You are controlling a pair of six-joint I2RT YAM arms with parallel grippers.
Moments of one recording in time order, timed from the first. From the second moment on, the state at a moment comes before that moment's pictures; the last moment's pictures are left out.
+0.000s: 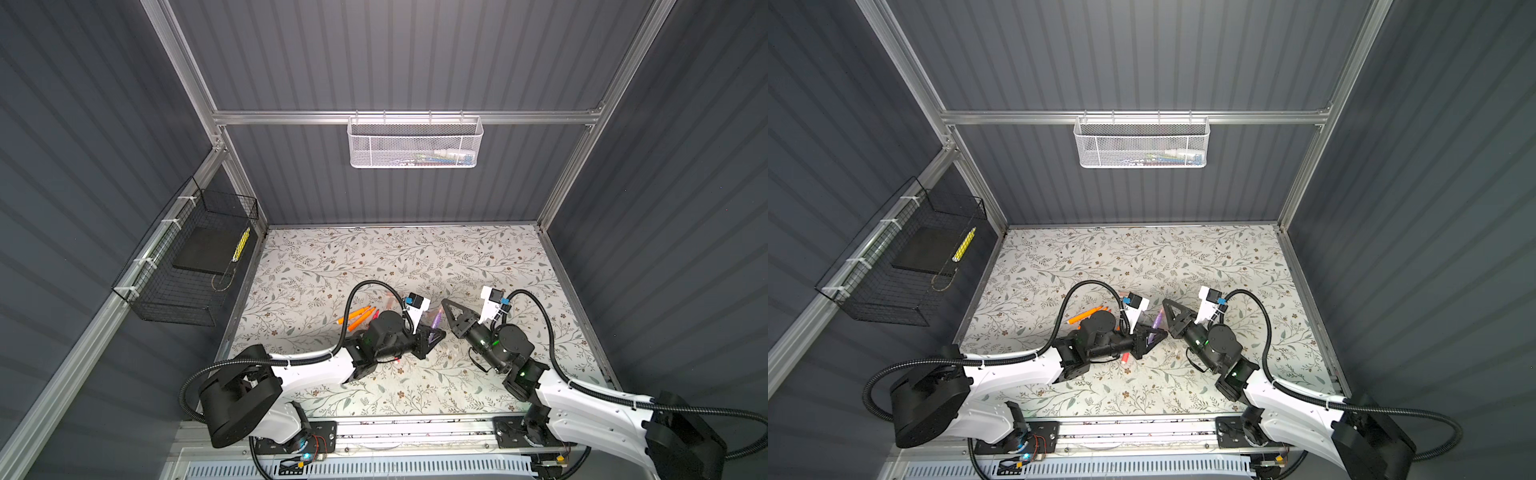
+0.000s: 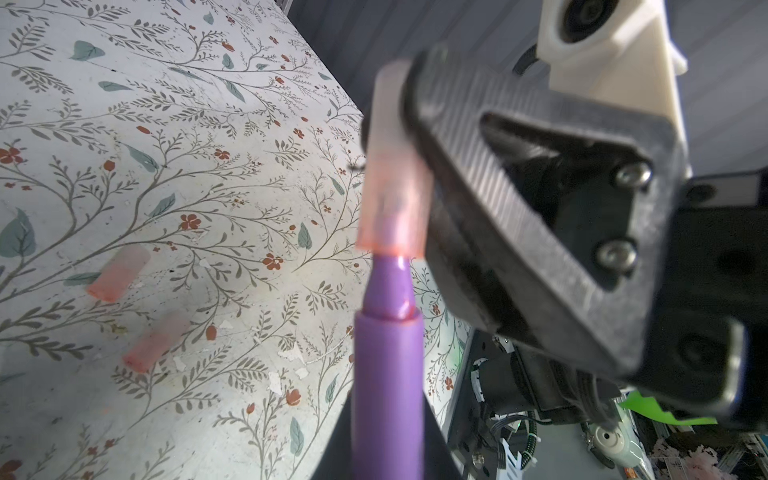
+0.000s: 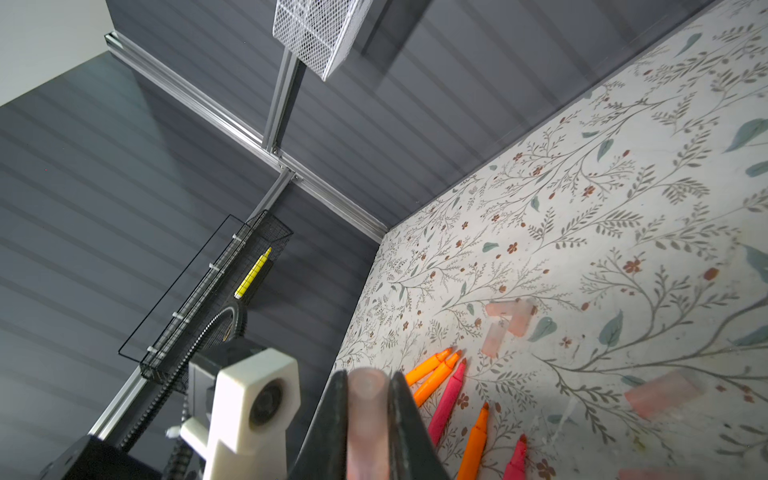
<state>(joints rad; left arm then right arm) -1.00 1.42 0.64 0.49 0.26 -0.62 0.81 0.97 0.25 0.78 0.15 0.92</state>
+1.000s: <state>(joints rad) -1.00 1.24 0.62 0.42 0.25 -0.42 0.82 0.87 0.22 0.79 0.03 0.85</state>
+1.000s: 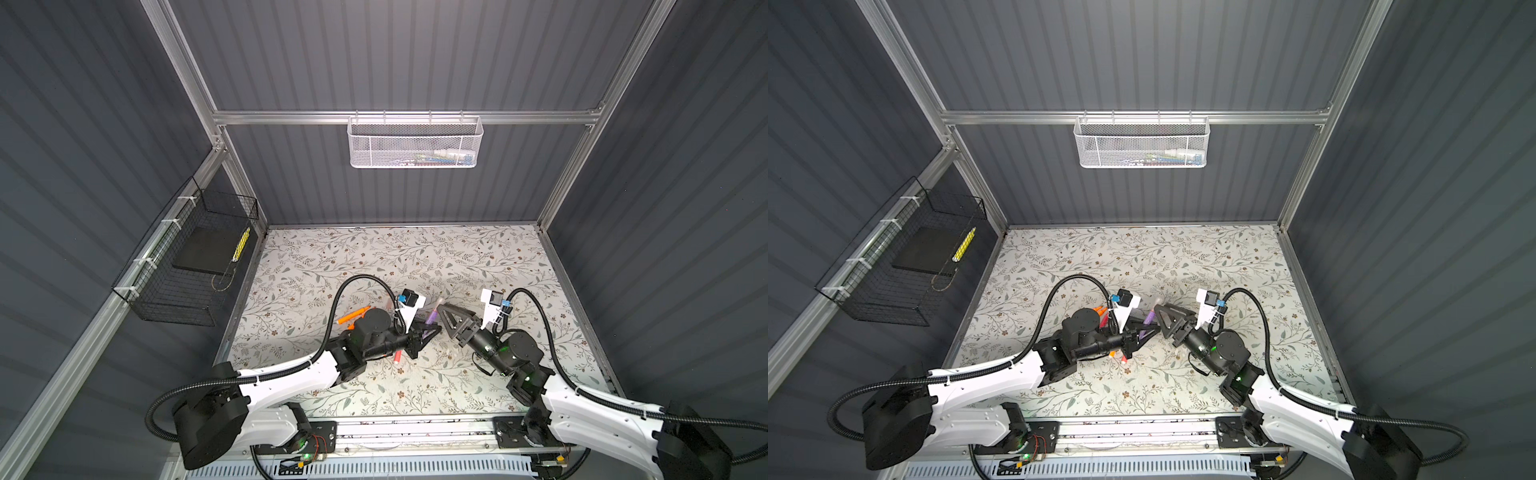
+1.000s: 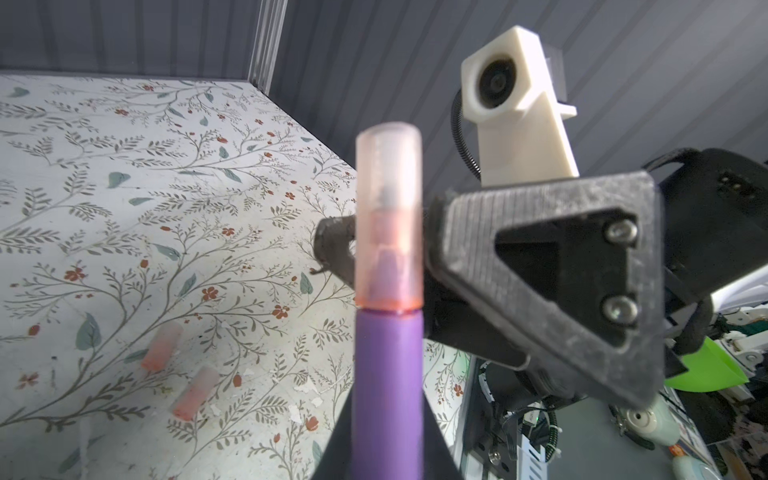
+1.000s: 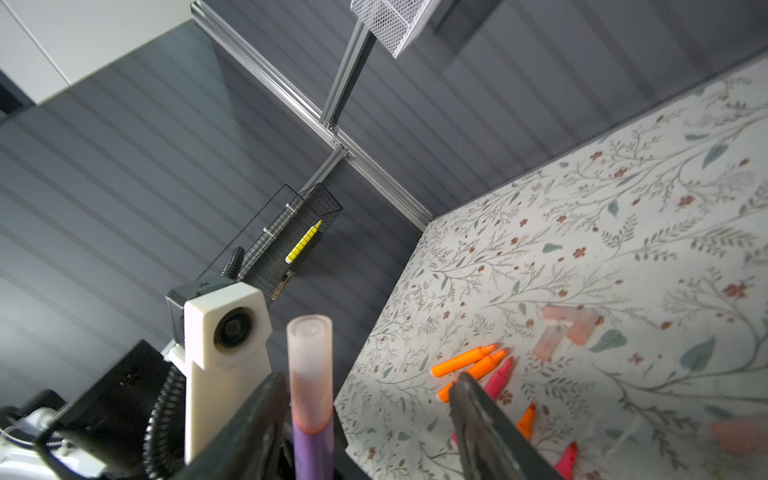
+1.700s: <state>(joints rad) -1.00 1.20 0.50 0.40 0.26 -0.28 0.82 0.79 0.32 0.52 0.10 0.73</state>
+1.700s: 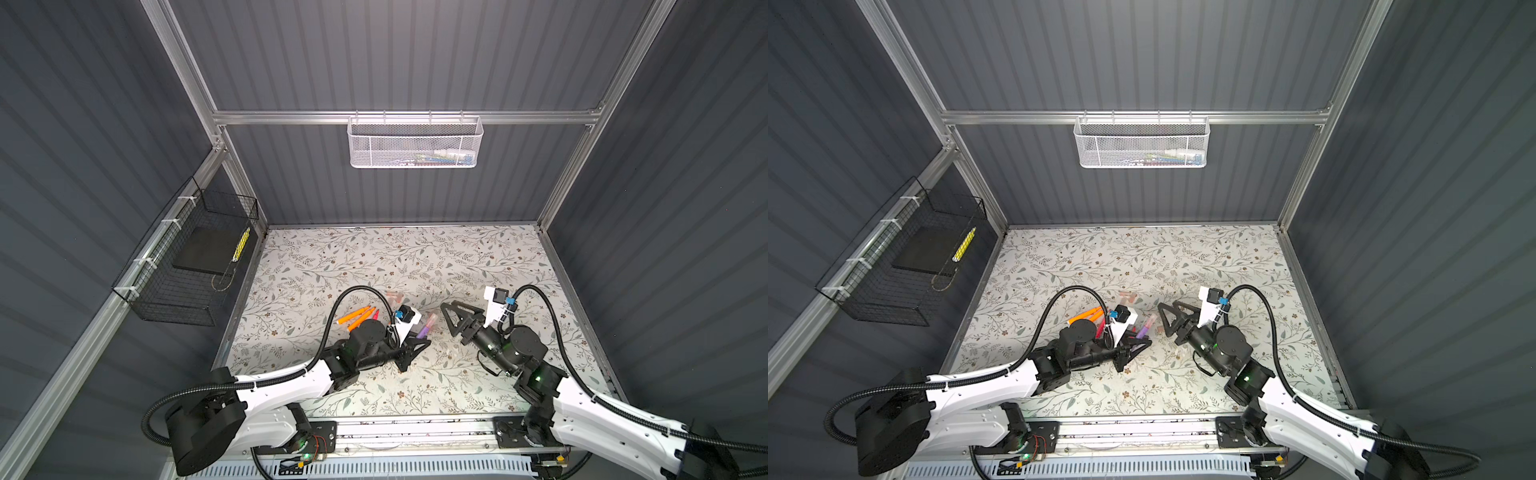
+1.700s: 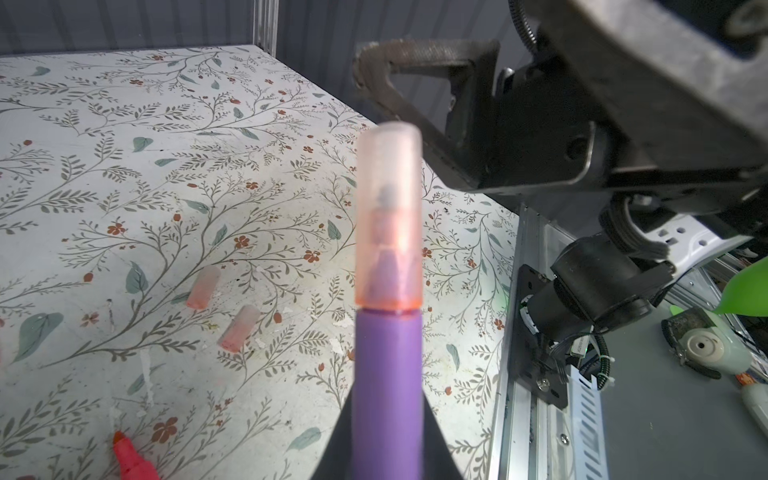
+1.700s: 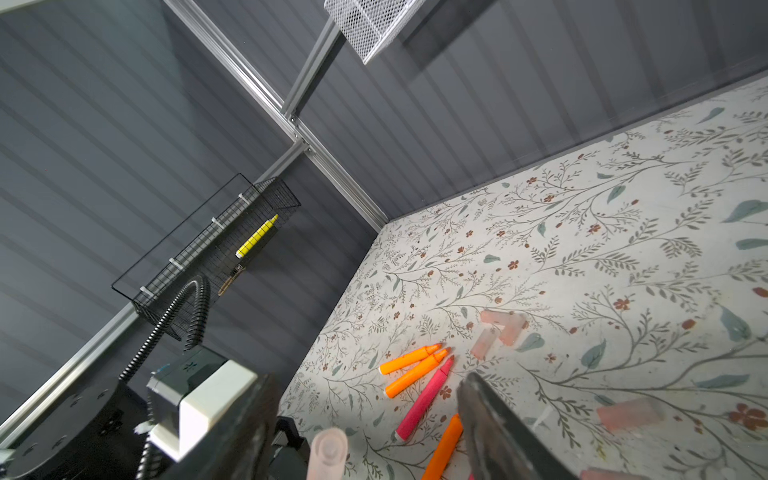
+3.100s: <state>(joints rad) -0.96 1.19 0.51 0.37 0.24 -0.27 0.91 1.07 0.35 0.78 0.05 0.82</state>
